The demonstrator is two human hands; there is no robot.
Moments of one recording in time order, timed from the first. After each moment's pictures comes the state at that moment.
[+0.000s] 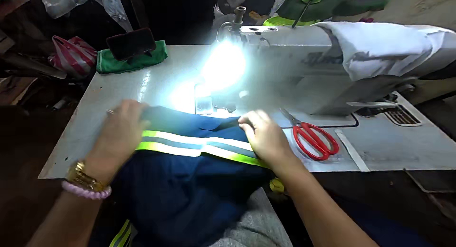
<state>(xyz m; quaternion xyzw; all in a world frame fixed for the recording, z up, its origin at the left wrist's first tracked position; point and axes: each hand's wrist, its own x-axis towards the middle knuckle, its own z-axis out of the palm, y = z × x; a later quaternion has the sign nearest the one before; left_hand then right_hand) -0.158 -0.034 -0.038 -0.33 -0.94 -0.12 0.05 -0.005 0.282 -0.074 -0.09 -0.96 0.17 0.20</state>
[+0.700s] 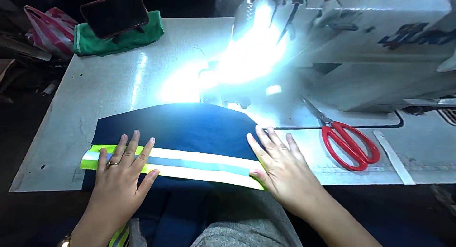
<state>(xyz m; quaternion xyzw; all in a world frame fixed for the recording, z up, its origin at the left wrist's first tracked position) -0.095 -0.072 -0.133 -0.33 -0.94 -0.09 0.06 0.049 0.284 -0.130 0.00 -1.00 0.05 0.09</state>
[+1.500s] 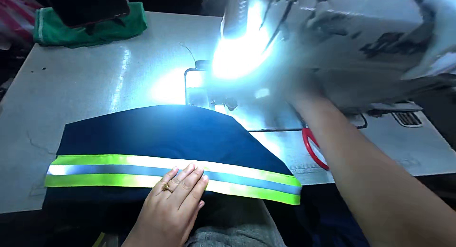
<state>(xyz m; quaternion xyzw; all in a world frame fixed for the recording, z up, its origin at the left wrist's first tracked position) -0.032 0.014 -0.147 -0.50 -0.82 -0.26 0.07 -0.104 0.455 -0.102 -0.23 -0.97 -0.02 0.06</state>
